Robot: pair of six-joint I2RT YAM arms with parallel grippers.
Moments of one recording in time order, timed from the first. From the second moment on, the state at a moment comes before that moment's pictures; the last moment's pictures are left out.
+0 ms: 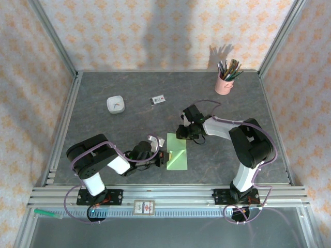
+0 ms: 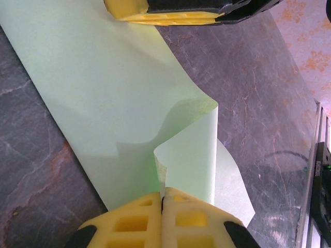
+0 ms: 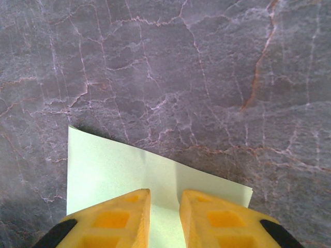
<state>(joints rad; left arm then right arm) -0.82 1.72 0.31 0.91 0.26 -0.70 0.55 1.77 0.97 -0.34 -0.29 0.49</state>
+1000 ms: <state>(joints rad) -0.82 1.71 0.30 0.91 0.27 -0.72 0.55 1.77 0.97 -0.34 -0.29 0.48</state>
